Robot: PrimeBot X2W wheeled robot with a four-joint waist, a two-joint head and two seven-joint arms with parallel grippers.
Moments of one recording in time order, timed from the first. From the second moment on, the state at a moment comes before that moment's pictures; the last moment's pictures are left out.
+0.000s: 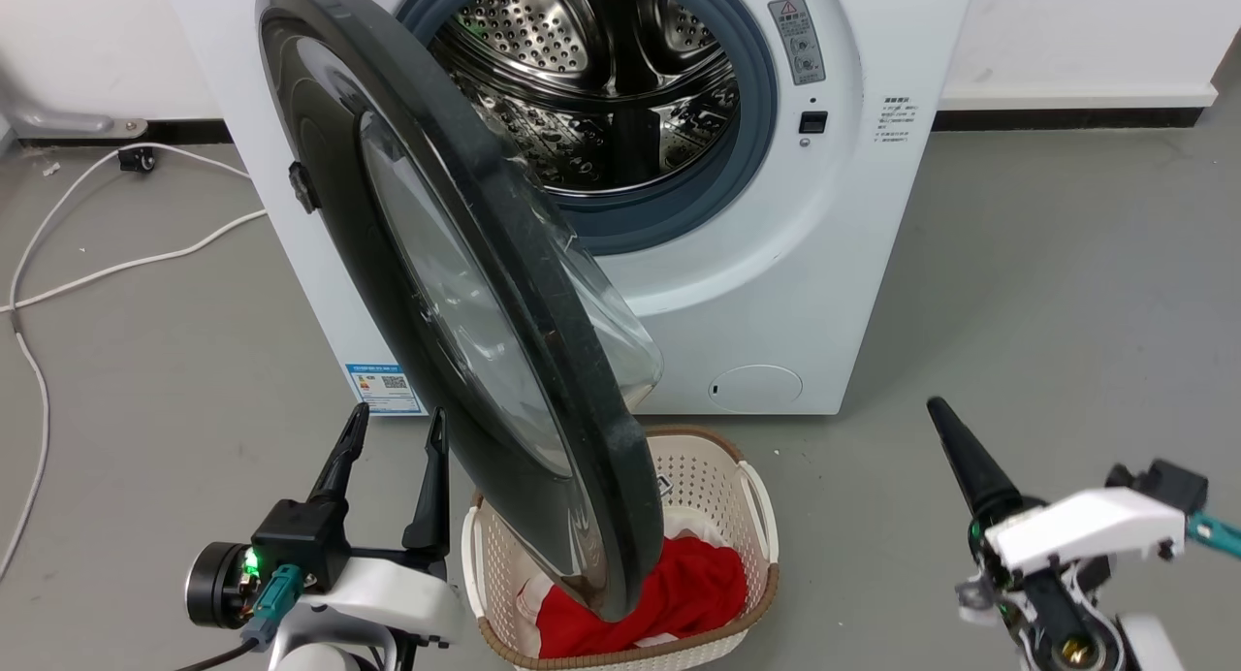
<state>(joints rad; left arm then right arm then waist) -0.08 0.05 -0.02 0.18 -0.08 -0.10 -0.26 -0.20 -0.05 -0.02 0.36 1.22 0.13 0.18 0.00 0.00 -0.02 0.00</state>
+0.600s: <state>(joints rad) -0.07 0.05 -0.02 0.18 -0.08 -0.10 -0.26 -0.04 -0.06 -0.14 0.10 0.26 0.13 -0.25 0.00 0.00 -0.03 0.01</state>
